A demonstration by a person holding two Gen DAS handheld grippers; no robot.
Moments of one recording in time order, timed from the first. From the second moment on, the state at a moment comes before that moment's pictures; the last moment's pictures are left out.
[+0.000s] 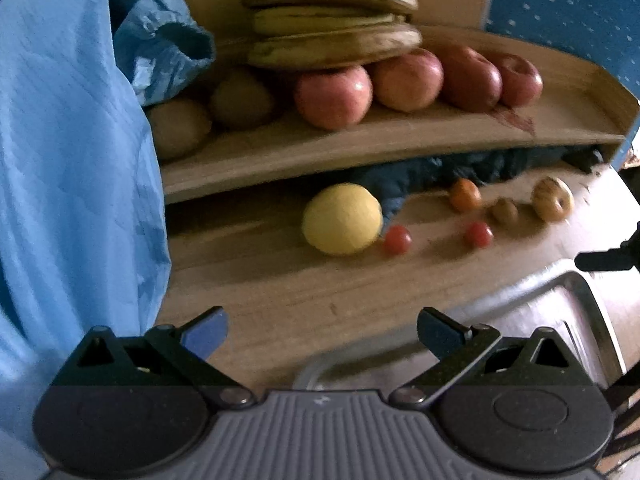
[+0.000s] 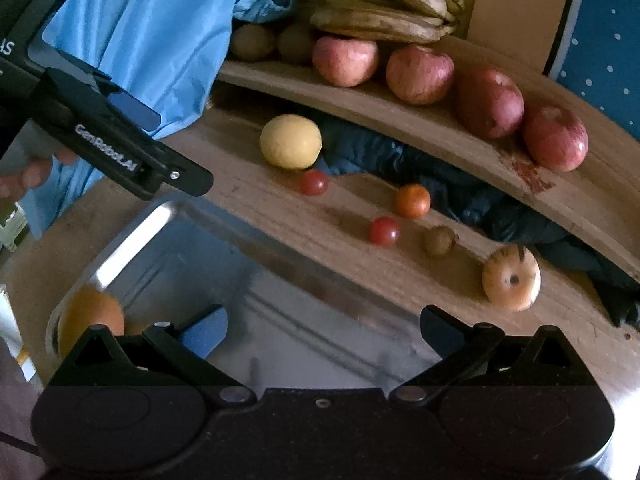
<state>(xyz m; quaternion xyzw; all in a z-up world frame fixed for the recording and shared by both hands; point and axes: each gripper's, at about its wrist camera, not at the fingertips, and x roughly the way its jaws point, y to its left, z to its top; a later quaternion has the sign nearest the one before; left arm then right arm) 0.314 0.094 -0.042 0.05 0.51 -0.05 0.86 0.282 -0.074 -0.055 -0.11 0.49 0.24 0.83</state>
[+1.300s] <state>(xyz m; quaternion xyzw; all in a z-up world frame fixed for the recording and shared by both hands) 0.396 0.101 -0.088 -0.08 0.52 -0.06 0.85 0.376 -0.011 -0.108 -0.12 0.48 0.26 0.83</state>
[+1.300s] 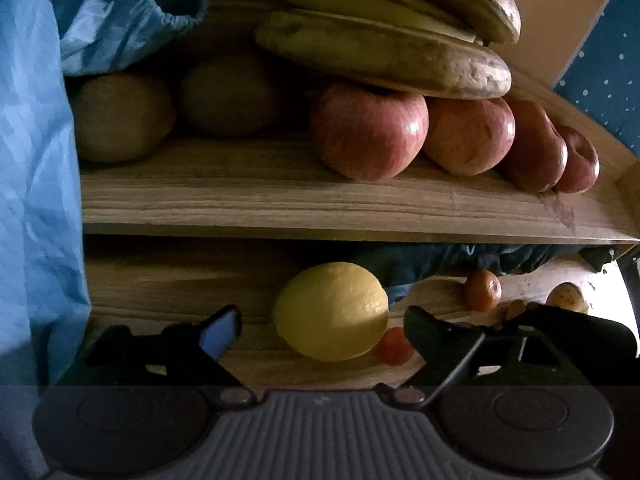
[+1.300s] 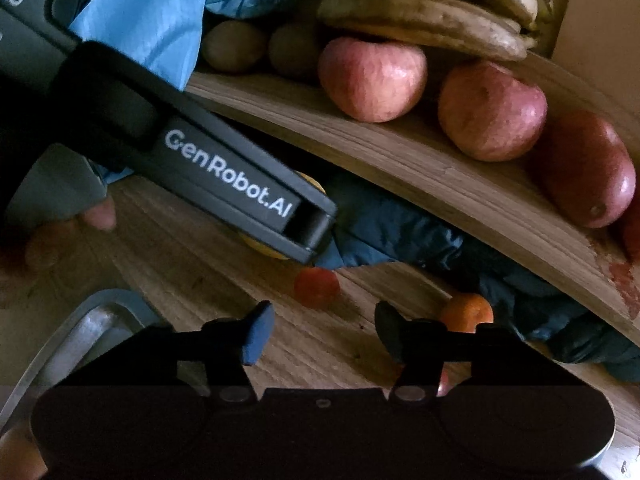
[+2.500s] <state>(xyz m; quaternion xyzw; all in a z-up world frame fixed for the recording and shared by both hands) 0.366 0.093 -0.078 -0.09 0.51 -0.04 0.85 0.354 -0.035 -0.095 -0.10 0.45 0.27 0.84</state>
